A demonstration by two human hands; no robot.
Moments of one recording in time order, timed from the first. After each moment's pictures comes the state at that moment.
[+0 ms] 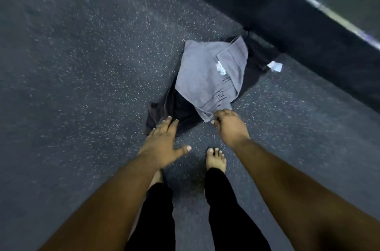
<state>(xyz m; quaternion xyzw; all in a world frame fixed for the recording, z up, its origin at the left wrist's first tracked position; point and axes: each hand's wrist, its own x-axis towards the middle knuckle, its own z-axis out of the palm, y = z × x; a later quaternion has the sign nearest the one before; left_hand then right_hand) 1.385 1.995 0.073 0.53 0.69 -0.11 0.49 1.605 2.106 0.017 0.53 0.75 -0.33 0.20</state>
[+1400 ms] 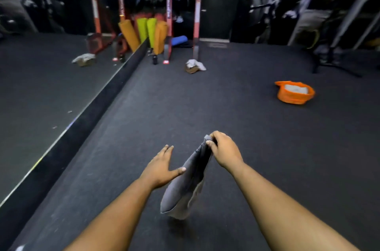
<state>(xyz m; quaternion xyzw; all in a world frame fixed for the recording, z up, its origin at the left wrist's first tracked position) 1.746 1.446 0.702 0.95 -0.11 -0.15 0.25 1.765 1.193 0.727 0.95 0.01 0.05 -0.32</state>
